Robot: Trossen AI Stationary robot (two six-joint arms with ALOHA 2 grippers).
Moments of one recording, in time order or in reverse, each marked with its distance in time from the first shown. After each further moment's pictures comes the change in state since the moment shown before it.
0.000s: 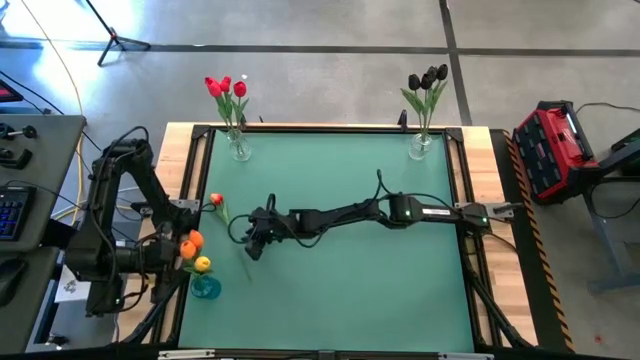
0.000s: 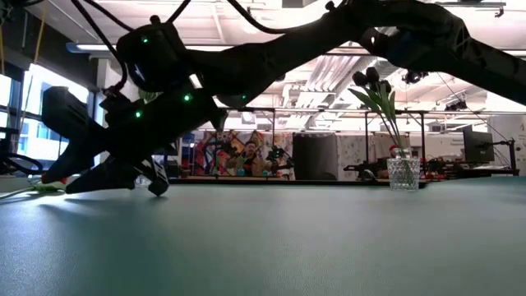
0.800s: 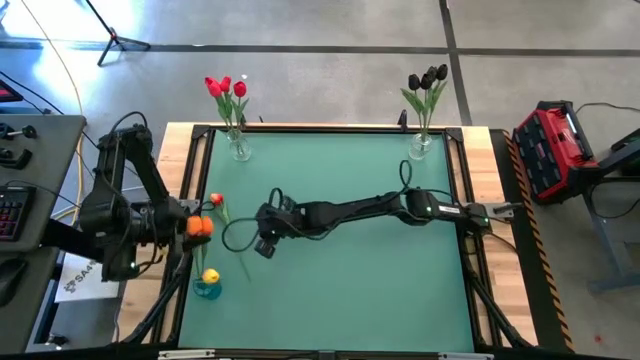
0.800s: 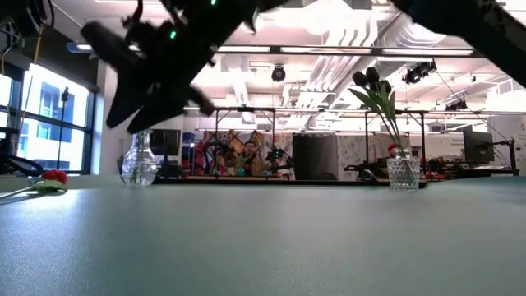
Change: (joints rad) left arm 0.216 -0.240 0.000 -0.023 -0.107 -0.092; right arm 0.055 -0.241 -0.002 -0.506 0.214 -0.156
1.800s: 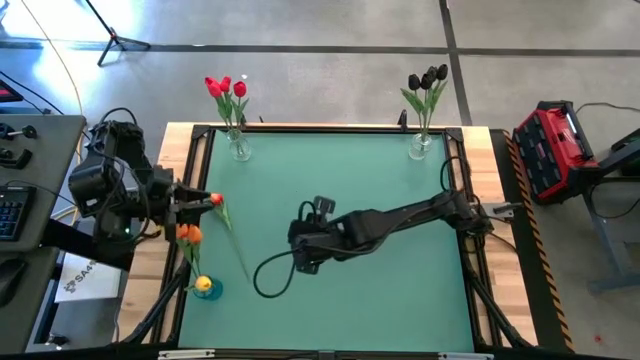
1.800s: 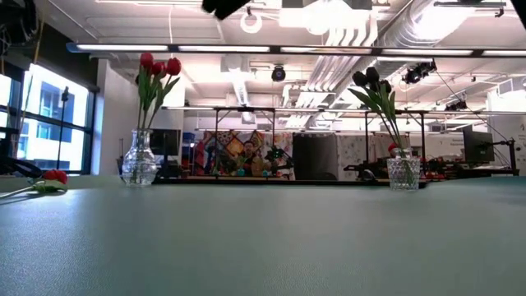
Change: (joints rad) left arm 0.193 -0.084 0.196 0.019 -0.212 0.377; right arm 0.189 -0.328 0.000 -0.554 0.284 -0.111
